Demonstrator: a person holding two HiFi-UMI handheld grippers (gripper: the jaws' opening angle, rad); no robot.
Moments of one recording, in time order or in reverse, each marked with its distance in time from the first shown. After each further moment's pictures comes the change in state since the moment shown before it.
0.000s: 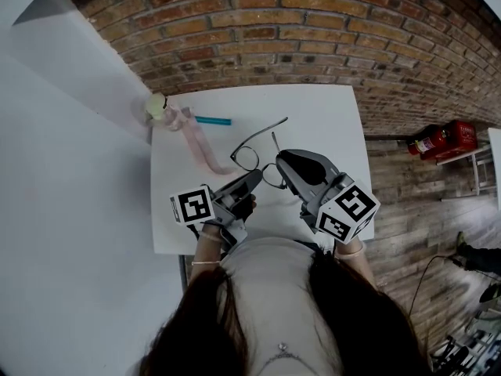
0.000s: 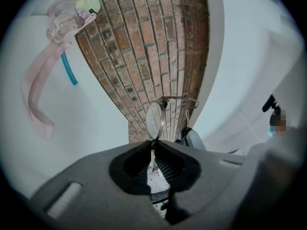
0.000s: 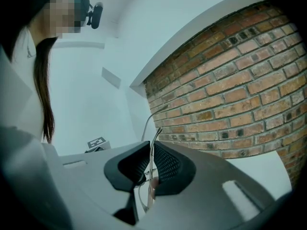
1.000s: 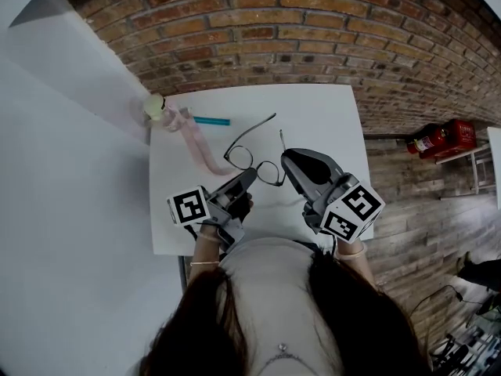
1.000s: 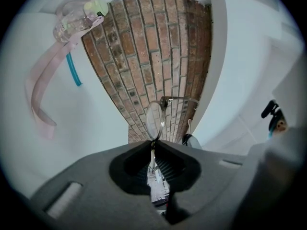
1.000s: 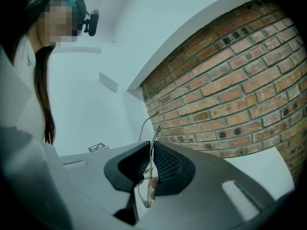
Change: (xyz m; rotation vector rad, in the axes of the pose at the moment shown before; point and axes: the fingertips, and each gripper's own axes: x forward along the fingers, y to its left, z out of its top) left arm -0.004 0.001 0.010 -0.067 -0.062 -0.032; right arm -0.007 -0.010 0.004 0.041 -0.033 -0.013
